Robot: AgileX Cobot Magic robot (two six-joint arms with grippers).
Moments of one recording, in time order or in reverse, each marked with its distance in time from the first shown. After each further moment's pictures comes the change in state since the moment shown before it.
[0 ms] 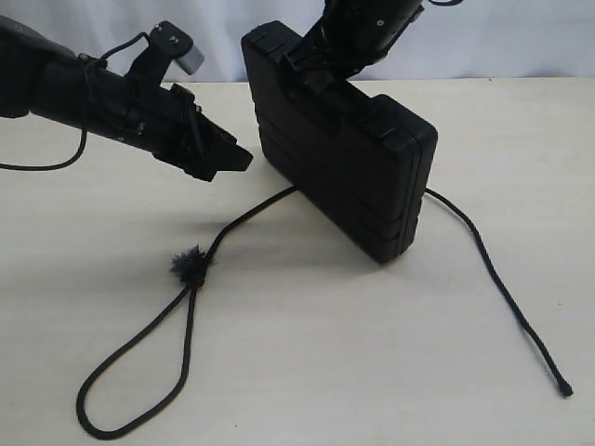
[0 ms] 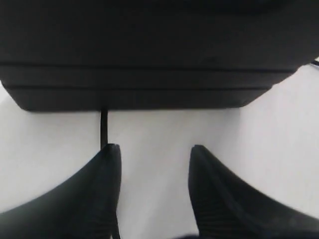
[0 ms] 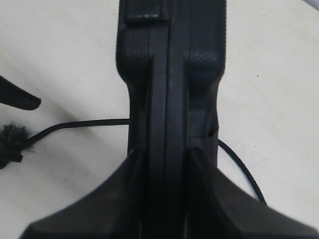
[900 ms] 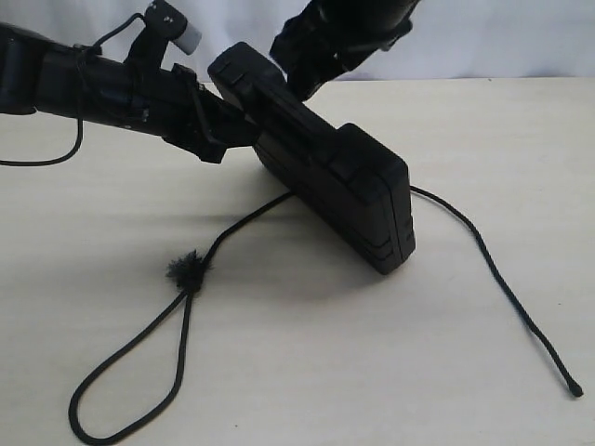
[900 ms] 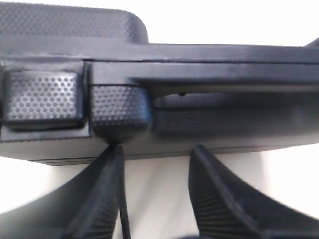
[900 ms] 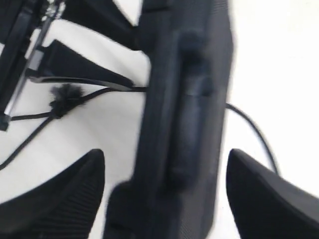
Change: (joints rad) left arm 0.000 0.002 0.002 -0.203 -0.012 0.195; right arm 0.085 -0.168 0.015 -0.036 0.181 0.030
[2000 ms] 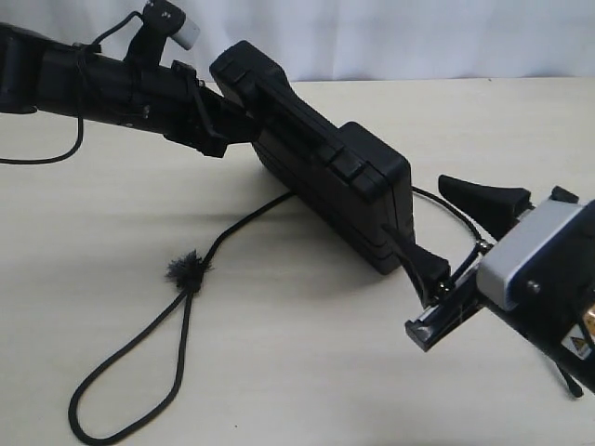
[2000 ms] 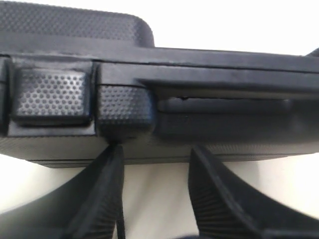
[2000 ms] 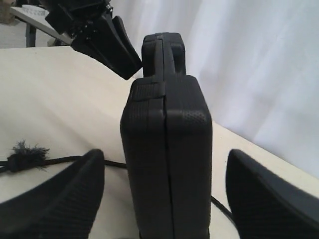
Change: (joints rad) left arm 0.000 0.000 0.000 -0.027 0.002 -0.018; right arm 0.000 -0.493 1.706 -0.091 -2.202 -0.065
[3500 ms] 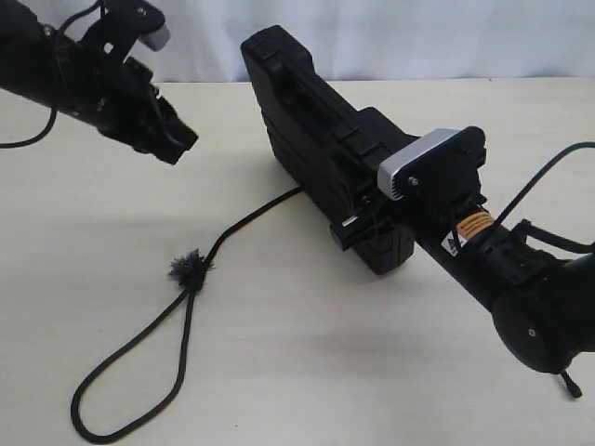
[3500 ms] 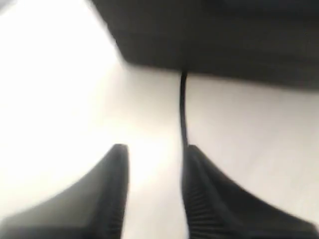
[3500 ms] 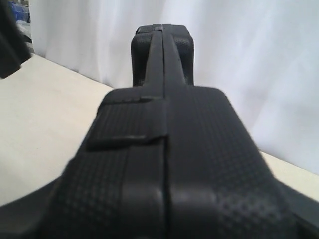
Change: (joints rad) left arm 0.000 -0.144 0.000 0.745 -0.131 -0.667; right arm 0.000 0.447 -0.343 0.122 -0.110 0.035
